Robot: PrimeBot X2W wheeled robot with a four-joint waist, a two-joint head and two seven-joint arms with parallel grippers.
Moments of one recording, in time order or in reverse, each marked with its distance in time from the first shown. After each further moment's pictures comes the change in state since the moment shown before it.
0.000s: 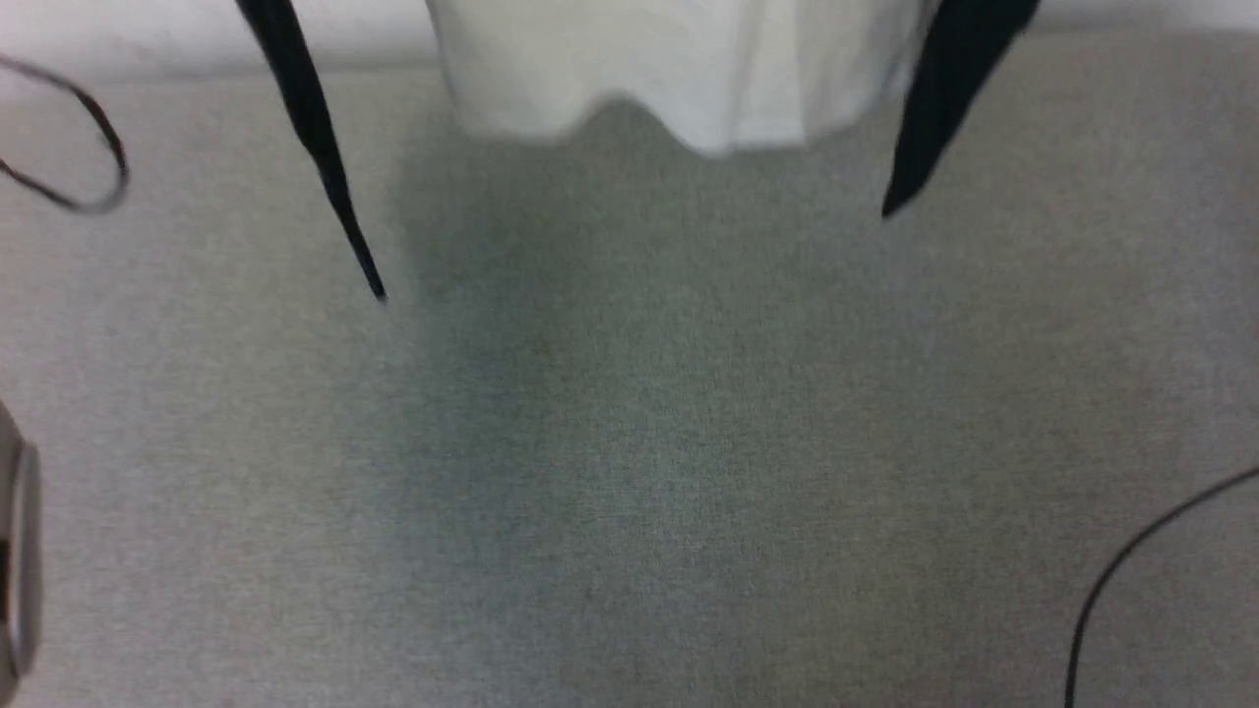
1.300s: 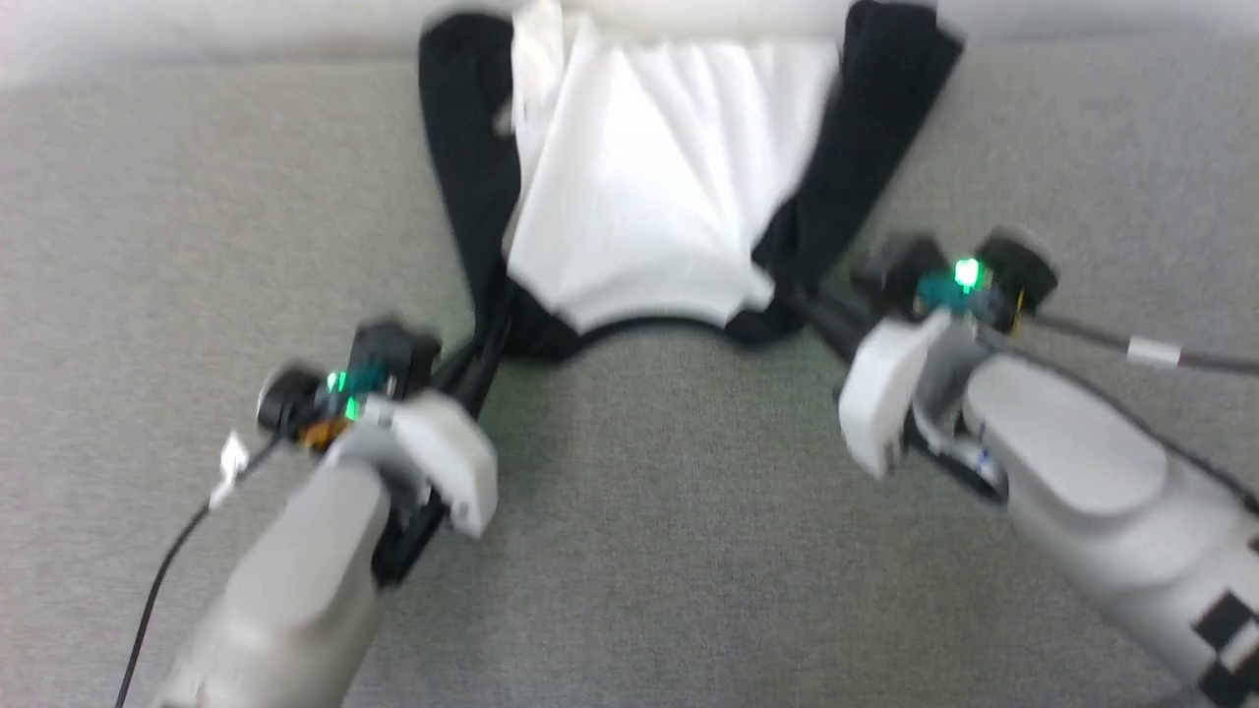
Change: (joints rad) left arm 0.760 -0.127 -0.342 0.457 0.012 -0.010 -0.540; right arm 0.633 0.083 0.561 0.292 0.331 -0.002 -0.280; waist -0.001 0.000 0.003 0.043
